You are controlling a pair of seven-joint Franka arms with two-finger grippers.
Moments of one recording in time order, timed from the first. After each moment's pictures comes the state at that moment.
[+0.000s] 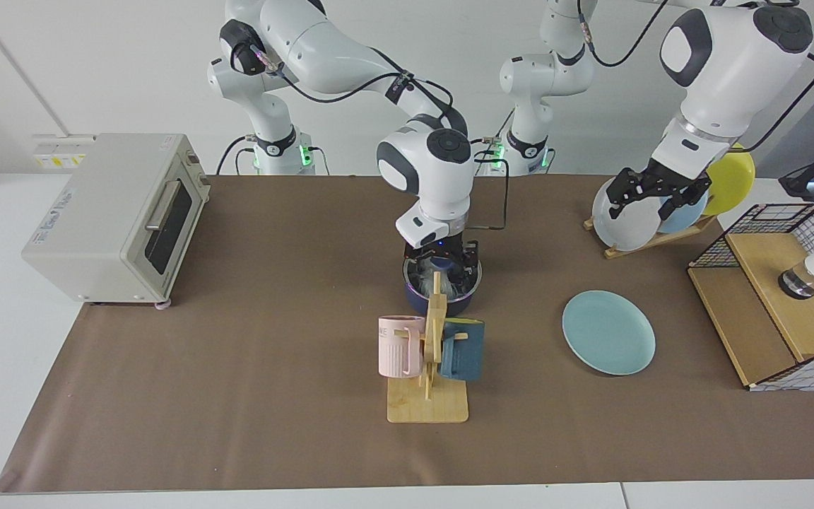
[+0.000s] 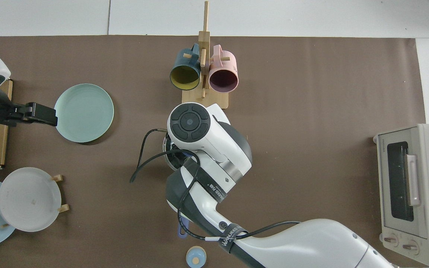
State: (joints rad) left arm 0.01 0.07 -0.03 -1.57 -0.04 1.63 0.03; right arm 0.40 0.58 0.33 -1.40 -0.19 2.00 0.99
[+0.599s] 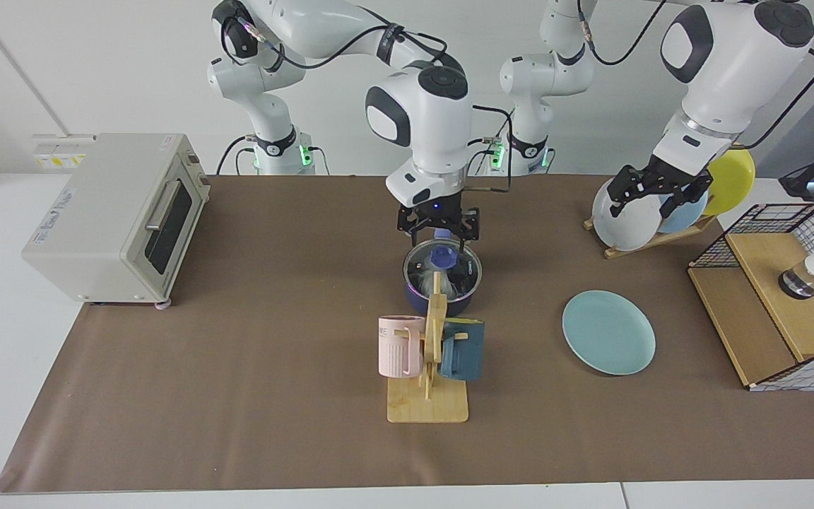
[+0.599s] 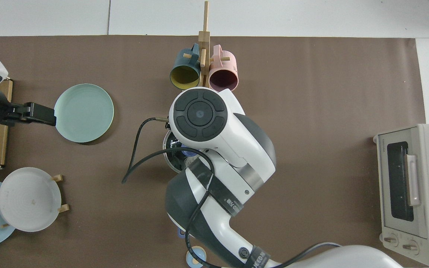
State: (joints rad) left arm 0.01 0.06 -0.03 -1.57 -0.04 1.63 0.03; right arm 0.37 0.45 0.33 -1.32 -0.17 1.87 0.97
